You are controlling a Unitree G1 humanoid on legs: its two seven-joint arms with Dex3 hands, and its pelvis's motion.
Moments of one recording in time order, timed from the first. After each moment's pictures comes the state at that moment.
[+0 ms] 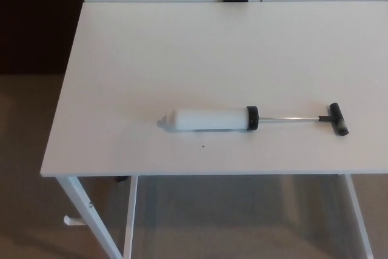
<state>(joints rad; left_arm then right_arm) -0.04 0.59 0.68 -0.08 -0.52 0.24 -0.20 0.55 -0.25 -0.33 0.08 0.27 -0.02 0.26</state>
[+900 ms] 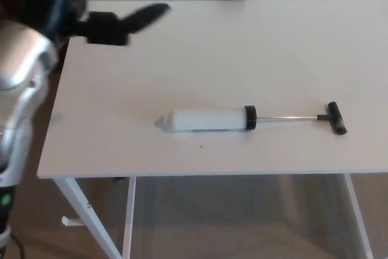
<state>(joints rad) -0.58 0.48 -0.13 -0.14 -0.18 0.30 -0.21 0.60 -0.23 -0.31 0.05 0.25 -0.02 0.25</state>
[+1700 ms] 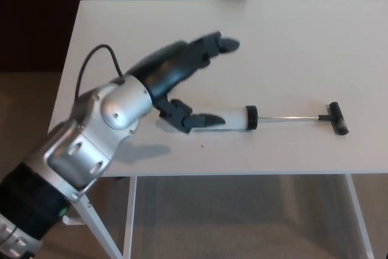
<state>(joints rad) -0.64 0.50 -0.63 0.07 0.12 0.30 -0.22 0.60 -0.21 -0.28 0.03 0.23 -0.03 0.25</state>
